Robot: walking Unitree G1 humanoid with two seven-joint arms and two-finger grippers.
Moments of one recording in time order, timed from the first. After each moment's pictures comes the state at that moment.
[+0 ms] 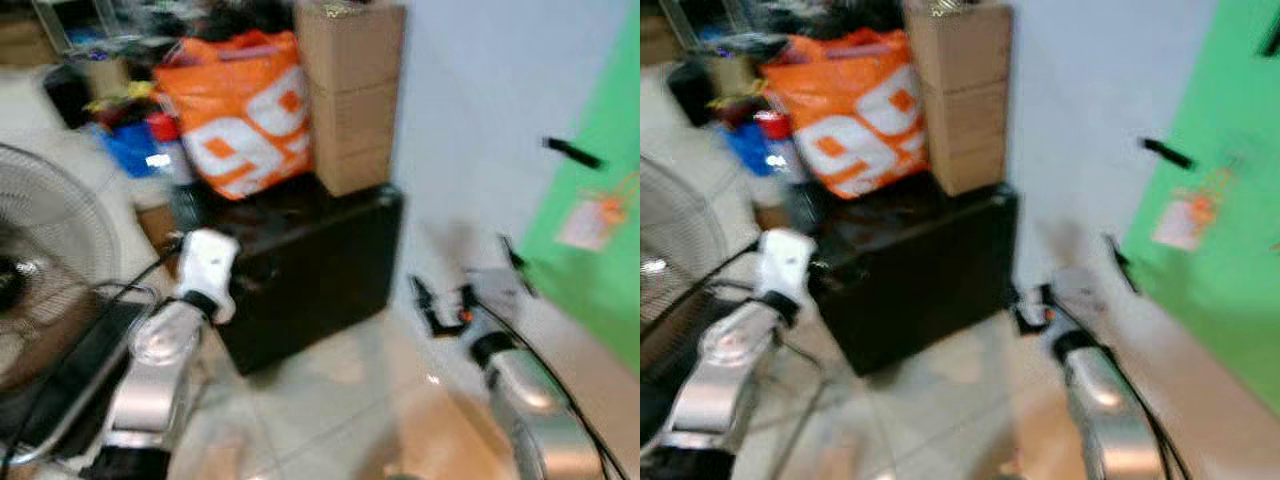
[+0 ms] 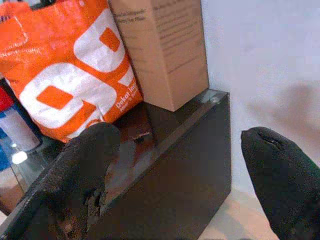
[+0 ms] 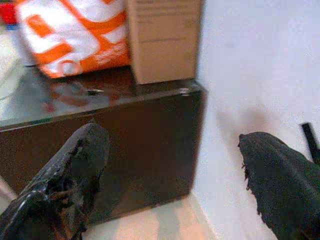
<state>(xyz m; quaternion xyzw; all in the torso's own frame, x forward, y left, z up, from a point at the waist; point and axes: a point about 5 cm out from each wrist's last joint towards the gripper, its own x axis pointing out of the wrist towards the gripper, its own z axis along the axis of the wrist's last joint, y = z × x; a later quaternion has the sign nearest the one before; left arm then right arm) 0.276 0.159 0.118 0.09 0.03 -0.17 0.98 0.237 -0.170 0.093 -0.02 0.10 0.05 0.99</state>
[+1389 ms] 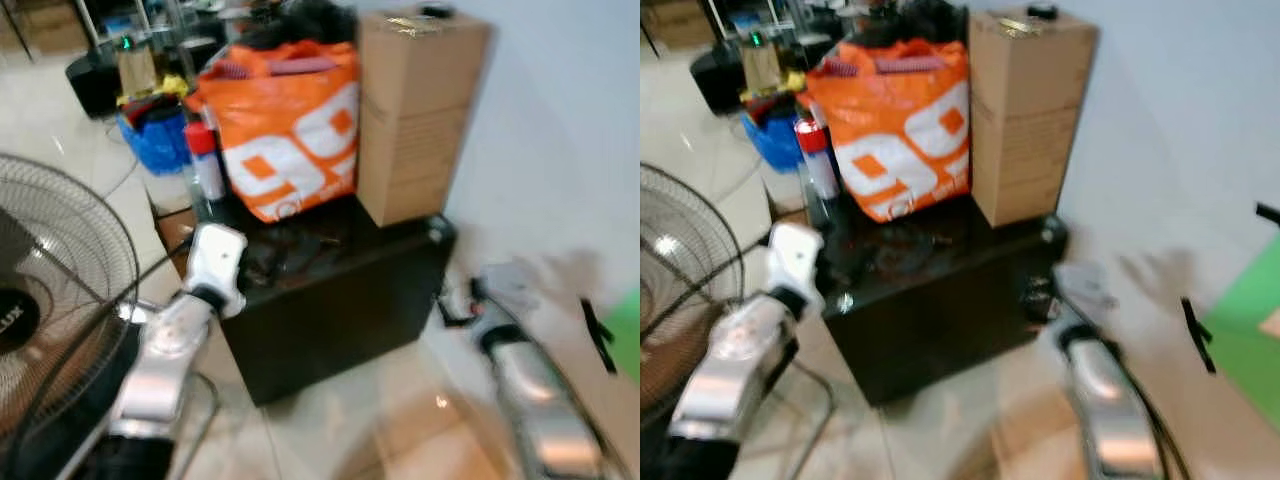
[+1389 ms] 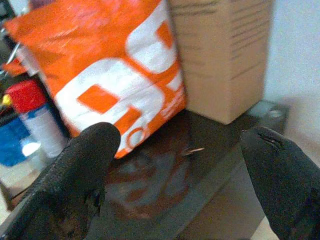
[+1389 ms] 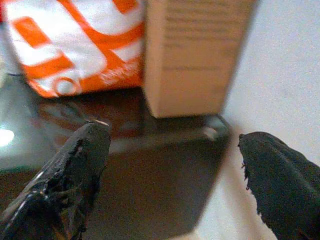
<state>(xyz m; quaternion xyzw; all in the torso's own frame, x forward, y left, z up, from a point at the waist) 0.284 0.161 0.116 0.09 0.03 -0.17 0.98 0.249 -0.166 0.096 -0.05 0.09 0.05 0.99</state>
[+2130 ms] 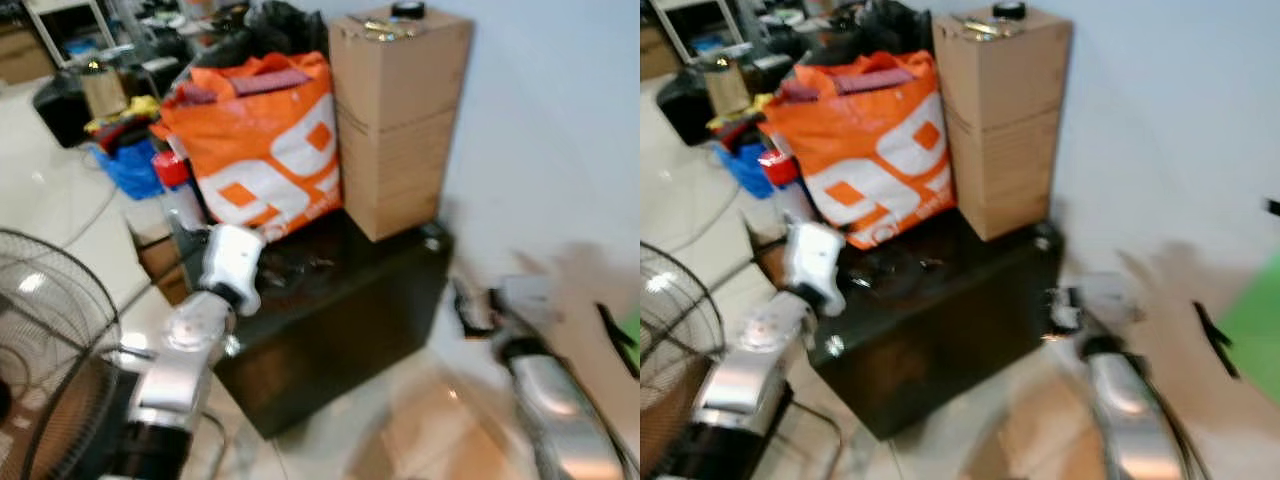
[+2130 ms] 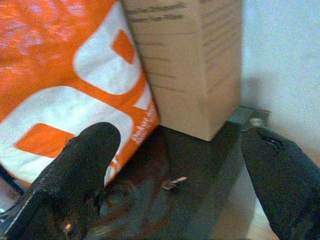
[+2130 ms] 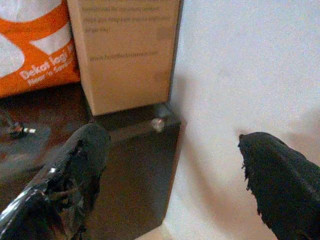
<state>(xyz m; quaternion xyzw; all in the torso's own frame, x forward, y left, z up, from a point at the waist) 0.290 0.134 0.114 0.07 0.02 -0.22 0.97 0.232 -0.197 0.095 -0.07 0.10 -0.02 0.99</state>
